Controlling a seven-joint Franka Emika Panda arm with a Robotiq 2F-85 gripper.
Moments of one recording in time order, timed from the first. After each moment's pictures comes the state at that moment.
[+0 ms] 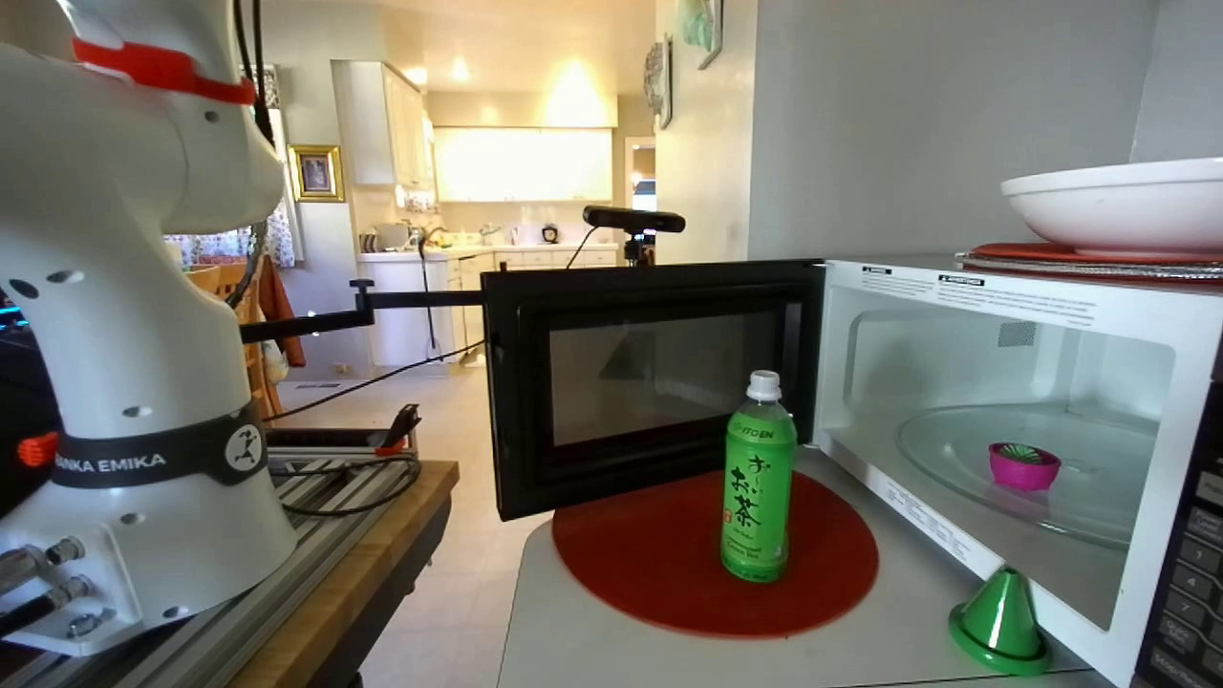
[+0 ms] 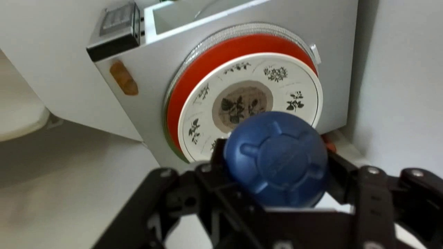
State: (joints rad) arm -0.04 0.29 -0.12 -0.84 0.28 1.46 0.08
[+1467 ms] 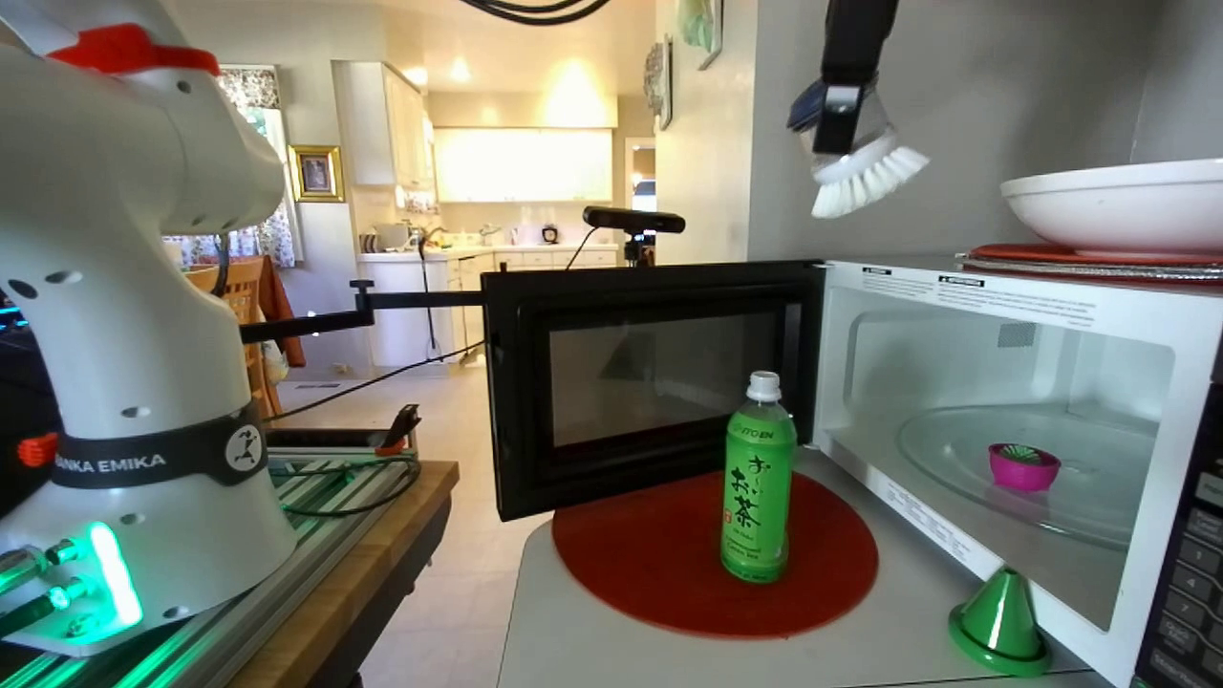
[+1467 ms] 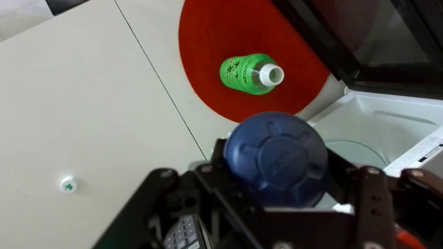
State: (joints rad) arm -0.06 -0.12 -0.13 -2.04 0.25 1.84 0.12
